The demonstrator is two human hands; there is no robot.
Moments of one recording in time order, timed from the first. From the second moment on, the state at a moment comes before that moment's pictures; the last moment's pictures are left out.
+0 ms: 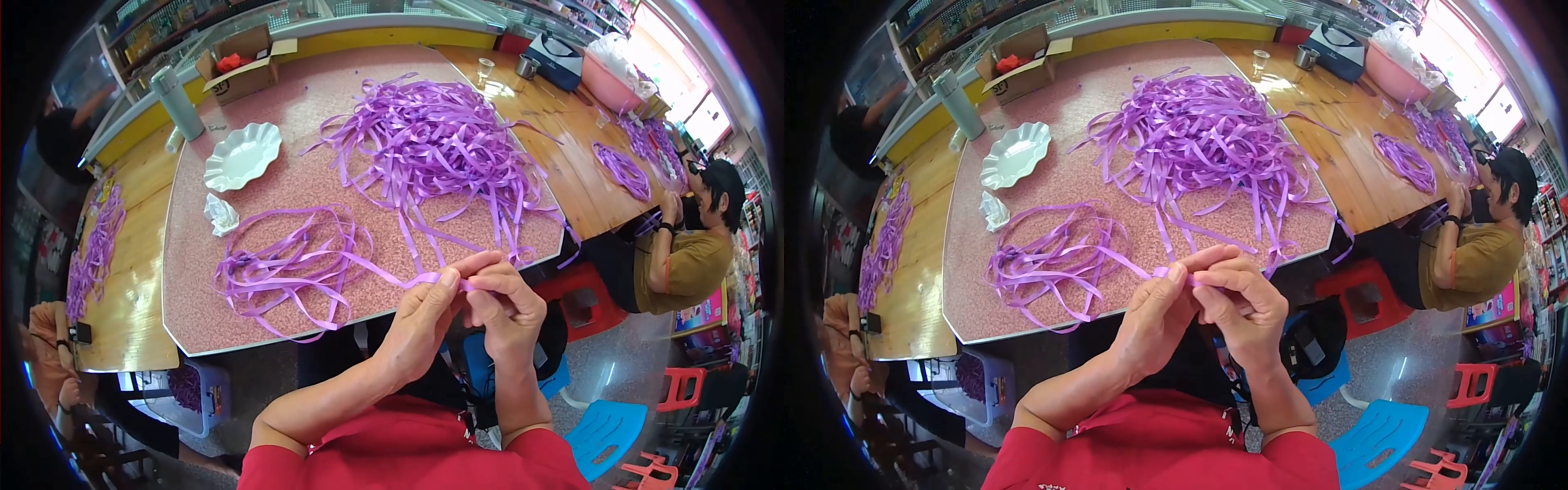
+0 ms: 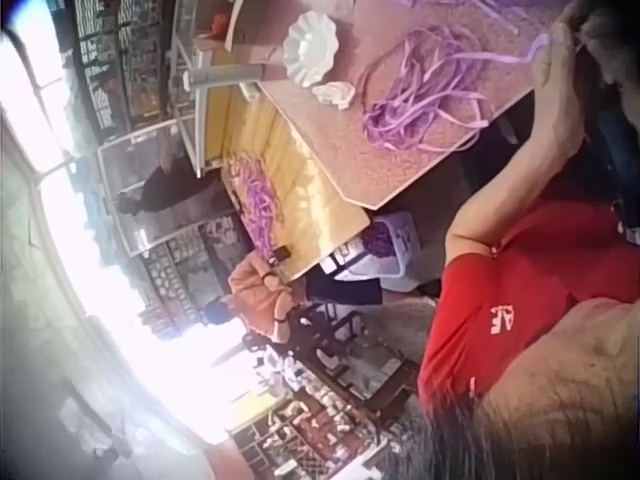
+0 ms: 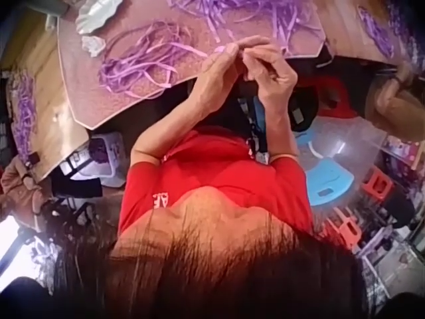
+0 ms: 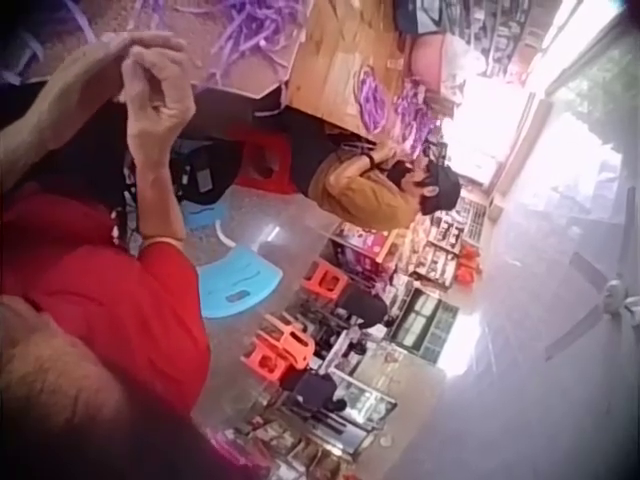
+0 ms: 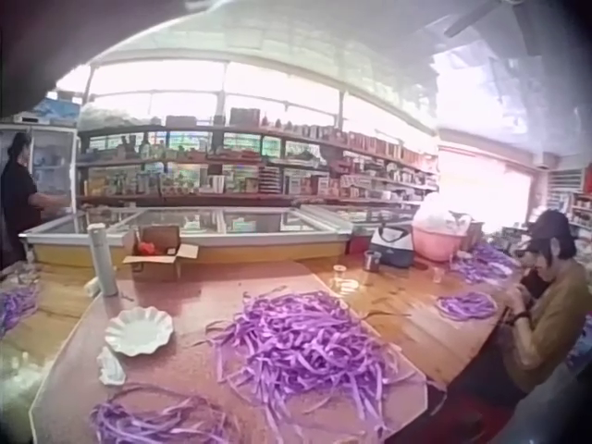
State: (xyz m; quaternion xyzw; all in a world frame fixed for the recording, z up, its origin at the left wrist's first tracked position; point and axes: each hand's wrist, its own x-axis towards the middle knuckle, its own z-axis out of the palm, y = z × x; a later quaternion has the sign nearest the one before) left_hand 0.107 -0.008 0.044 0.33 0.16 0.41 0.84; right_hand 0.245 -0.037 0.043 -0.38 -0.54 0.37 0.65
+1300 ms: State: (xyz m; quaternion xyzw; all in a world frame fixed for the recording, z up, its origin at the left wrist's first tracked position) left_hand 0.009 0.003 0.054 0.60 0.32 0.38 0.63; right_hand 0.285 0.013 0.089 -0.37 -0.82 0.04 0.44
